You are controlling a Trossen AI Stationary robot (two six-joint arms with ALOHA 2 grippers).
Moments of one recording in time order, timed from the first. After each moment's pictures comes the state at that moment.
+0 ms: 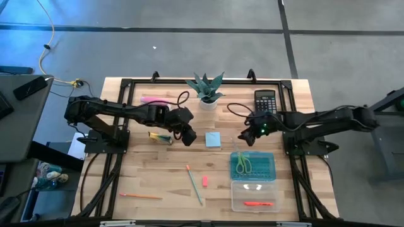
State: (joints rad) left arm 0.14 1.48 1.07 -0.50 -0.09 -0.61; right arm -0.08 1.01 0.49 -0.23 -0.11 0.74
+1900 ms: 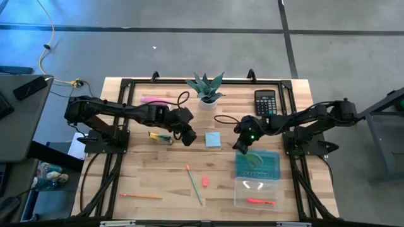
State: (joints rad) left arm 0.14 1.48 1.07 -0.50 -0.09 -0.60; right arm -0.09 1.36 0.49 0.02 -0.36 0.65
